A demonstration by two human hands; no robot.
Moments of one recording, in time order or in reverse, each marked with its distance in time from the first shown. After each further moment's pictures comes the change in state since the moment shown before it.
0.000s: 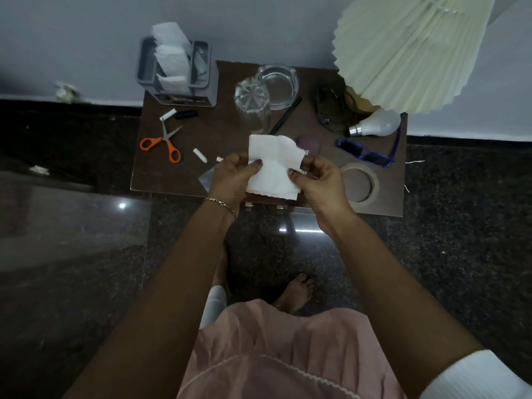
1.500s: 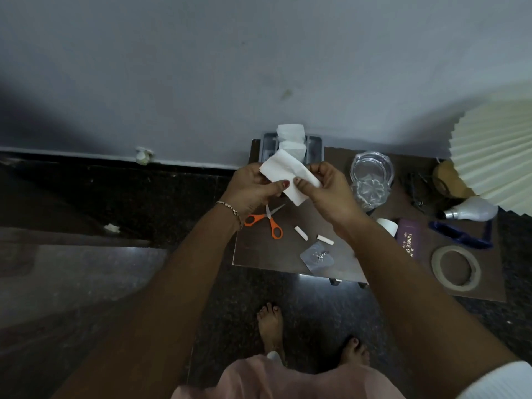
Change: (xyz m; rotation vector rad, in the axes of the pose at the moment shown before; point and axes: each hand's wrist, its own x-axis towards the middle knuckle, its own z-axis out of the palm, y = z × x) left_hand 0.099 0.152 -0.184 0.221 -0.211 0.130; right_hand 0.074 -0.070 0.230 -0.304 -0.098 -0.217
